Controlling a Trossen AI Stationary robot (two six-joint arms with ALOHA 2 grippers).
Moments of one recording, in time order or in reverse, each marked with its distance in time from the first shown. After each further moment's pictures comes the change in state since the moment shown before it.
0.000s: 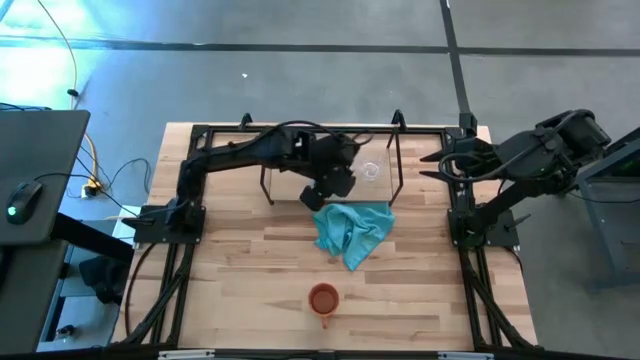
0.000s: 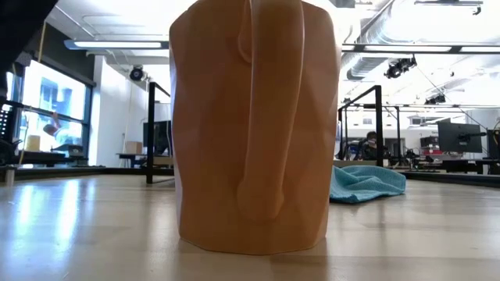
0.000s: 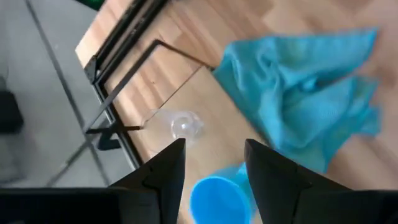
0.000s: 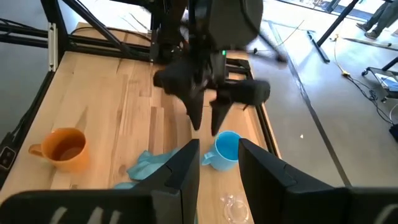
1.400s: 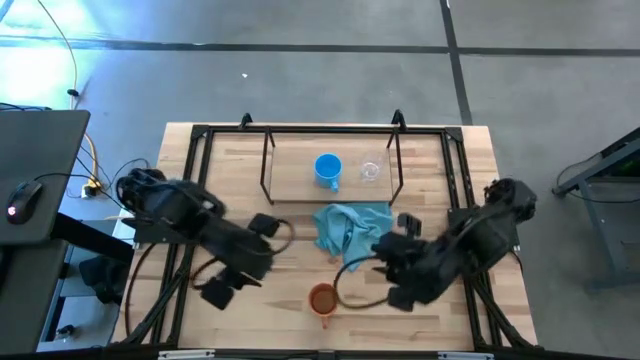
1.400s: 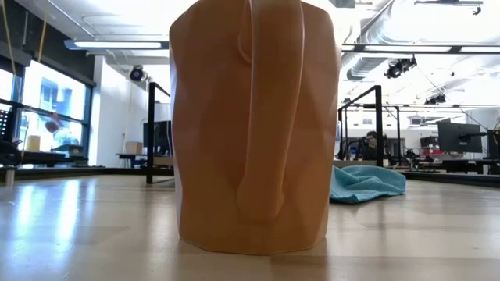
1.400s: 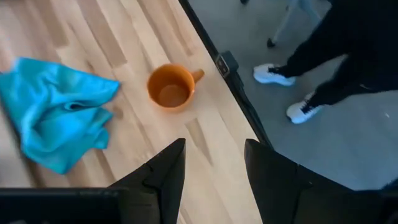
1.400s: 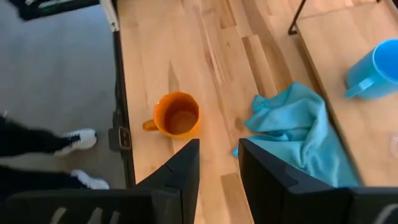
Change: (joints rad) left arm -0.577 -0.261 -0.002 -0.323 0.177 -0.902; right arm 0.232 0.404 0.000 0.021 -0.131 0.682
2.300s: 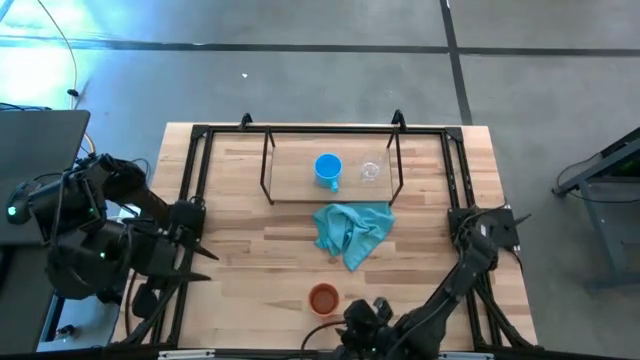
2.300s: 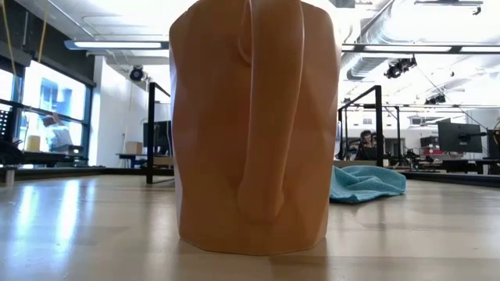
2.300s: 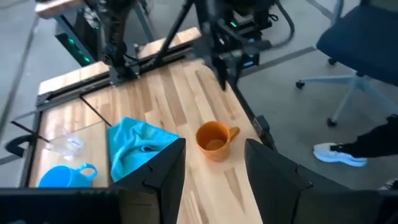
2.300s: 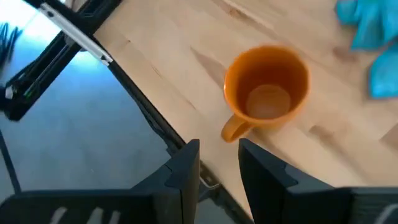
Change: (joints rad) left arm -0.486 -0.208 0.001 0.000 -0.719 -0.278; right arm 0.152 0.430 0.000 0.293 0.172 0.790
